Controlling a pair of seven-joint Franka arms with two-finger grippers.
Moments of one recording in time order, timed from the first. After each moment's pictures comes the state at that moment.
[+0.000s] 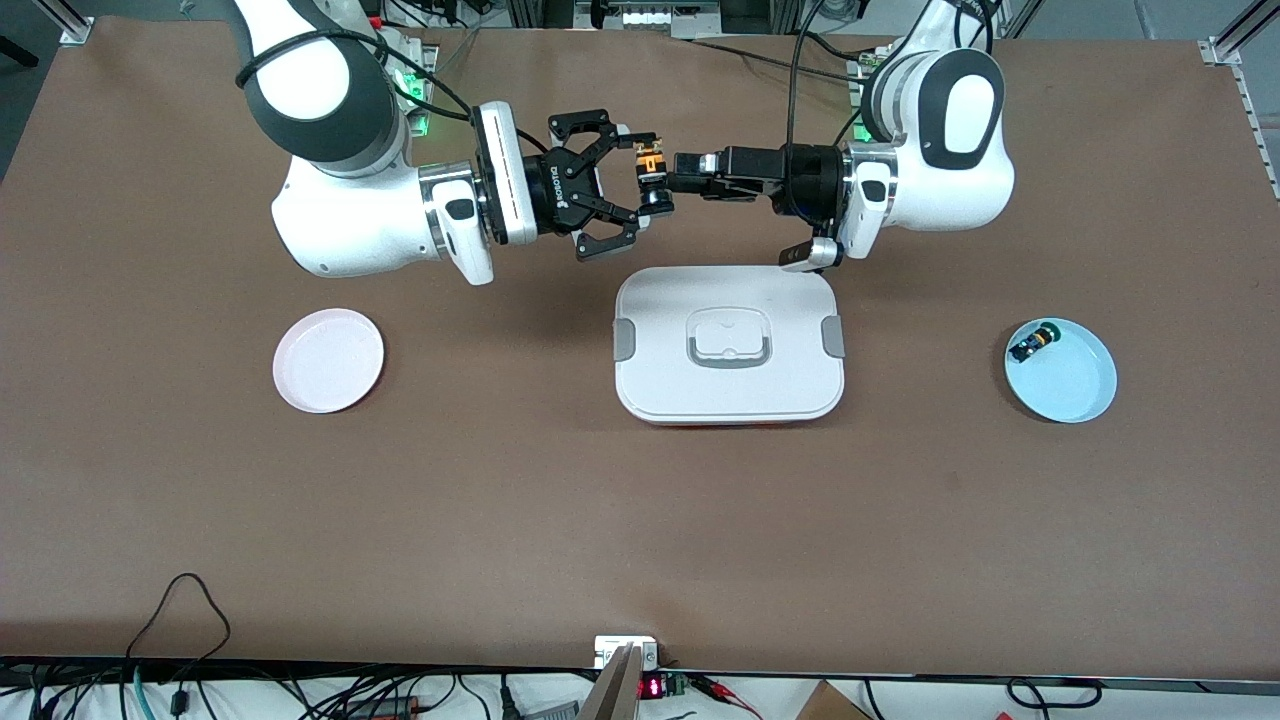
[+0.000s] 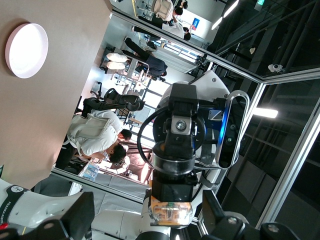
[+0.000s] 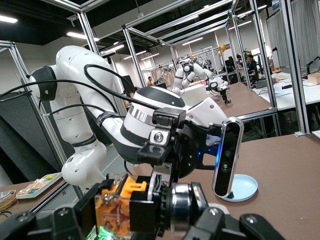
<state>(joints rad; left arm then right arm) 0.20 0.04 -0.66 -2.14 -1.92 1.93 0.30 0.29 0.29 0.25 -1.69 1.52 1.88 -1.66</state>
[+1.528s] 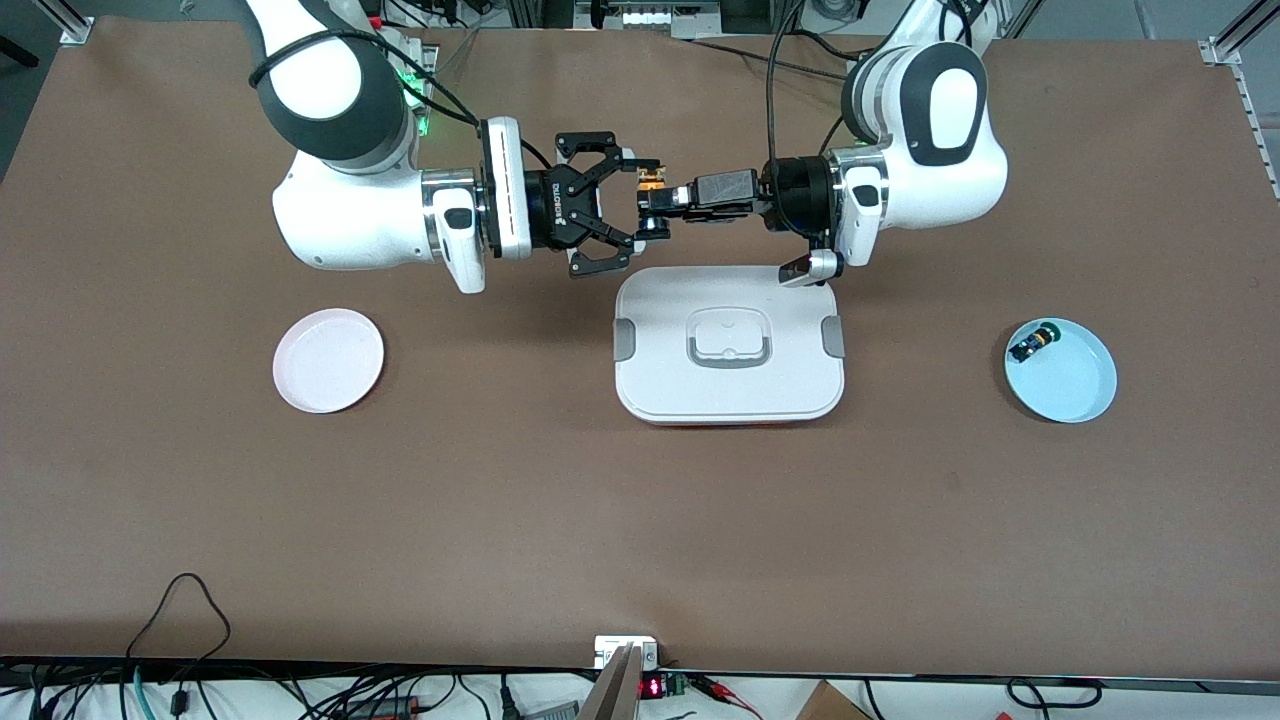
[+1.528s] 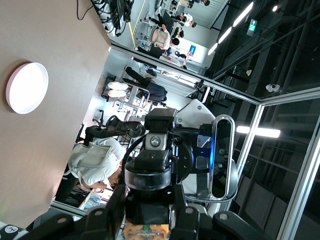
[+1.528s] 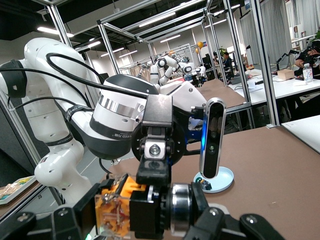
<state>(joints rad) 0.19 0.09 -0.71 -2.06 -1.94 2.12 0.34 0.30 0.28 0.25 -1.71 1.53 2.00 -1.66</state>
